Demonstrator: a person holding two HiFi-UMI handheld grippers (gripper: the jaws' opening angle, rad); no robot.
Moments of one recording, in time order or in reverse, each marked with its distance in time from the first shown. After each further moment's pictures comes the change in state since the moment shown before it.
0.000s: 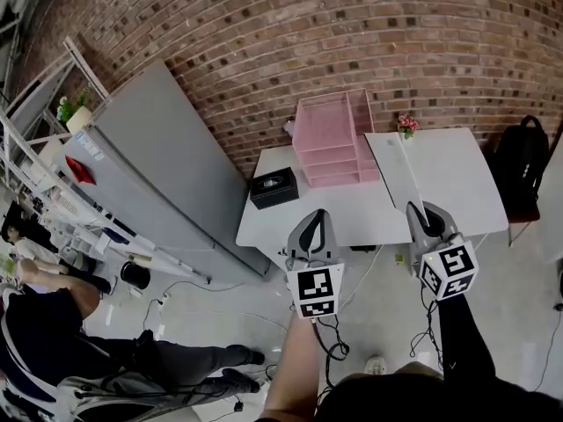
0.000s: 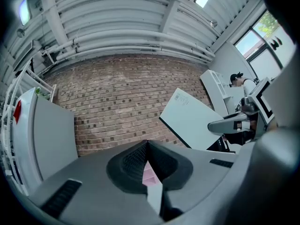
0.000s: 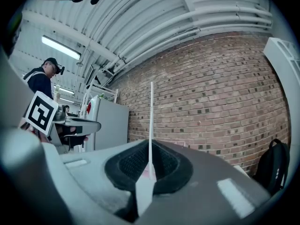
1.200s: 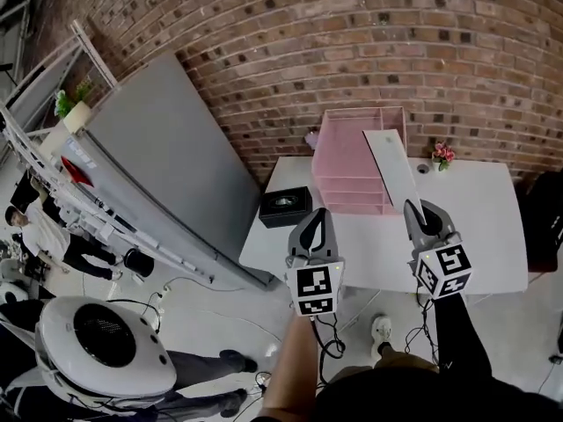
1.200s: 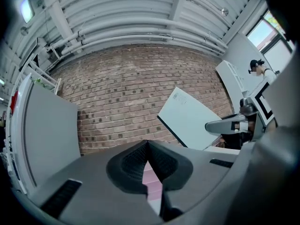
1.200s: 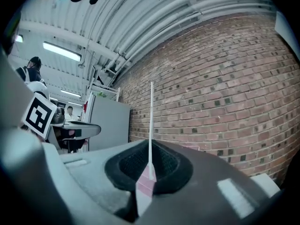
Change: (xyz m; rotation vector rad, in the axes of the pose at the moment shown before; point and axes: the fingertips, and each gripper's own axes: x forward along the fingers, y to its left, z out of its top) left arm 0.147 0.079 -0.027 -0.031 0.033 0.112; right arm 0.189 -0.044 -0.015 0.016 -0.002 0.124
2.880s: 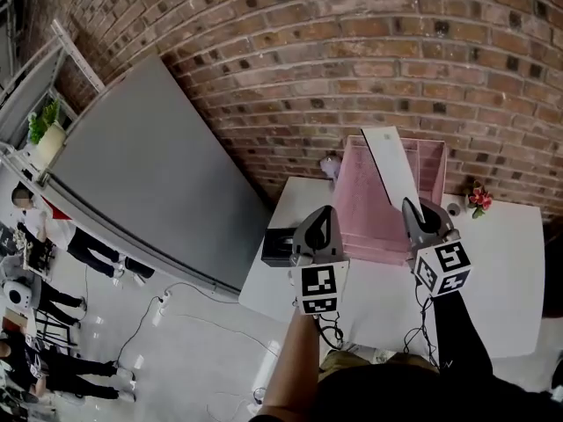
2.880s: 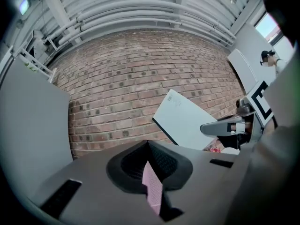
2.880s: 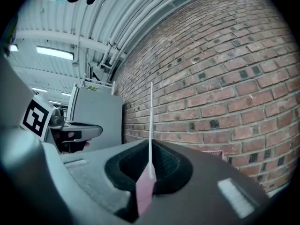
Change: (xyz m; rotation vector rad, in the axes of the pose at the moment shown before) left arm 0.209 0.091 -0.026 0.005 0.038 0.037; right arm 0.235 -0.067 -0.026 0.048 0.041 0.070
